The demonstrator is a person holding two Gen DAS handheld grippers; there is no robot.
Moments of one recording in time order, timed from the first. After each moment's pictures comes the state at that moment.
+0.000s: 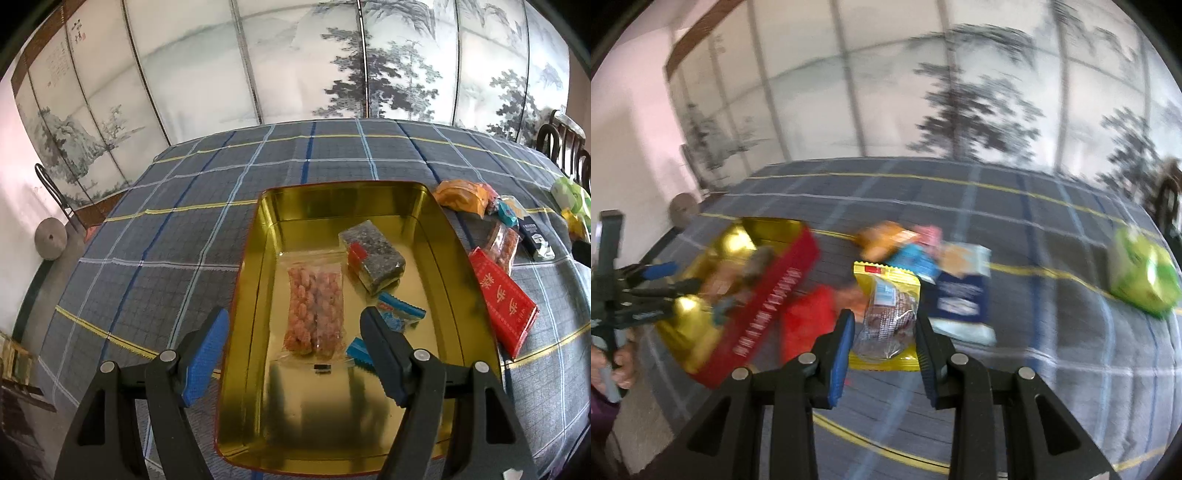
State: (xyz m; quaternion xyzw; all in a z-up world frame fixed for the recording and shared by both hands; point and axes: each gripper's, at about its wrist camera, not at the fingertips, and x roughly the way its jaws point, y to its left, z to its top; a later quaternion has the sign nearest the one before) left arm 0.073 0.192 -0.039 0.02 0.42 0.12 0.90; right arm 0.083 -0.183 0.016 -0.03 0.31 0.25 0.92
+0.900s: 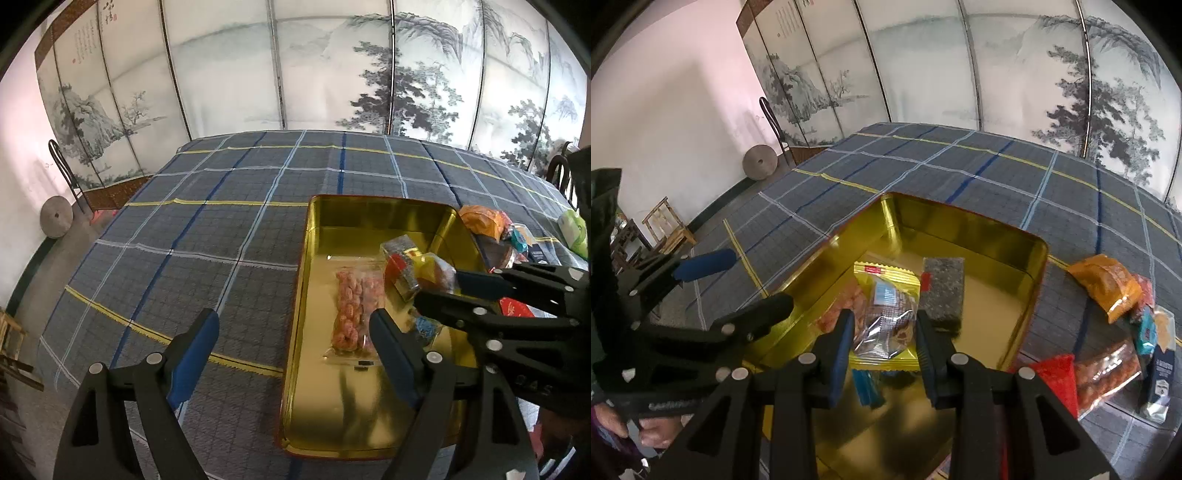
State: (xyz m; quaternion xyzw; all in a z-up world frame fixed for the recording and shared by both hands) left arm 0.052 0.231 -0.026 -0.02 0.41 0.14 0.90; right arm 0.096 0.016 0.000 -0.08 0.35 0.39 0.85
